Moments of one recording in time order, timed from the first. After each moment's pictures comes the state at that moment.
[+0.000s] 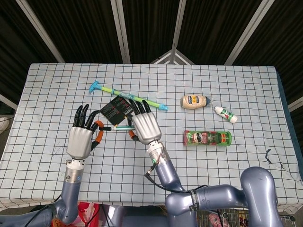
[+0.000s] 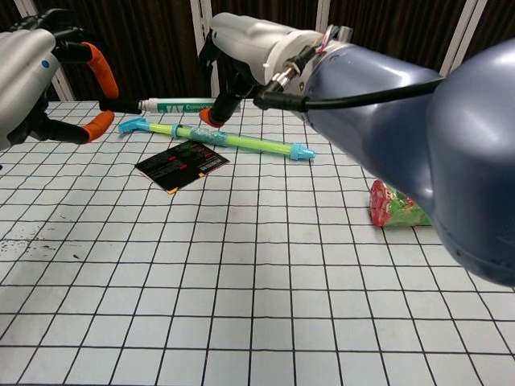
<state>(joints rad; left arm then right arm) -0.47 -1.82 -0.22 -1.33 1.58 1.59 0.41 1.10 -1.81 0.45 -1.71 -0.66 1.32 -0.80</state>
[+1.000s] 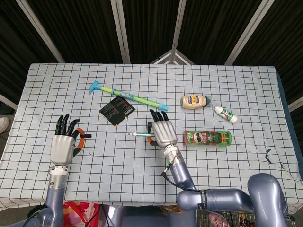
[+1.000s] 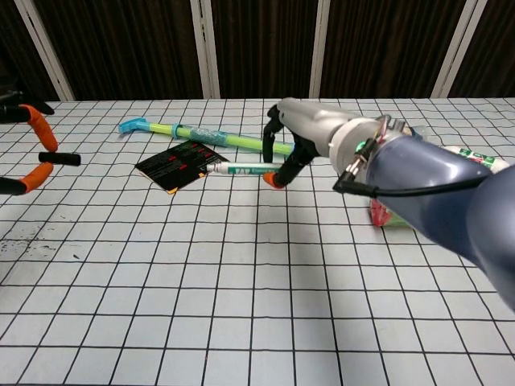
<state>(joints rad) -0.35 -1.82 -0.14 -1.10 1.52 1.61 0.21 0.96 -1.81 0.30 -1.56 -0.66 1.22 -0.63</state>
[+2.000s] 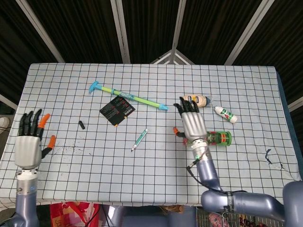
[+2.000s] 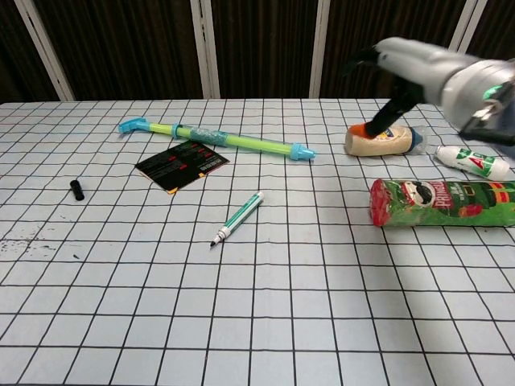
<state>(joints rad) -0.24 -1.51 -0.15 -1.34 1.53 1.72 0.20 0.77 -1.53 0.29 -1.74 -0.81 1.33 -0.59</state>
